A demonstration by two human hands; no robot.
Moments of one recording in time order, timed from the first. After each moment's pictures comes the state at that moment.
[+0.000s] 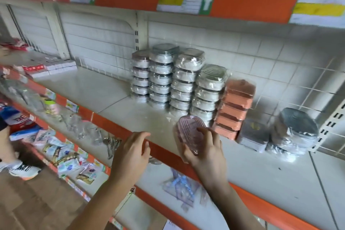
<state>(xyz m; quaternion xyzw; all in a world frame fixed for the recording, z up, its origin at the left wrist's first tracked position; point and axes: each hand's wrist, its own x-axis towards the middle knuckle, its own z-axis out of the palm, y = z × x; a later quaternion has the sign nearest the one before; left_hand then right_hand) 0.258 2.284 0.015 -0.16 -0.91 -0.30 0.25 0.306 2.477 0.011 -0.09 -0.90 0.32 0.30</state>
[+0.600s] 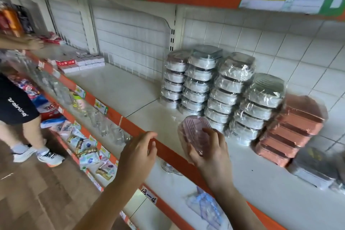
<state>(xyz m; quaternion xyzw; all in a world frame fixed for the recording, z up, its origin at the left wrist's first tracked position) 0.190 2.218 0.007 -0.12 -0.91 -0.33 0.24 0.211 2.411 0.001 -0.05 -0.89 0.34 0.28</state>
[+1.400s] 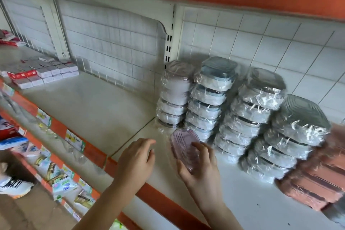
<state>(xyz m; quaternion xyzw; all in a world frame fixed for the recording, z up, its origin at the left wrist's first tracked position) 0.024 2.206 -0.012 -0.20 -0.91 -0.30 0.22 0.094 2.376 -0.015 -0.07 -0.89 0.36 0.28</state>
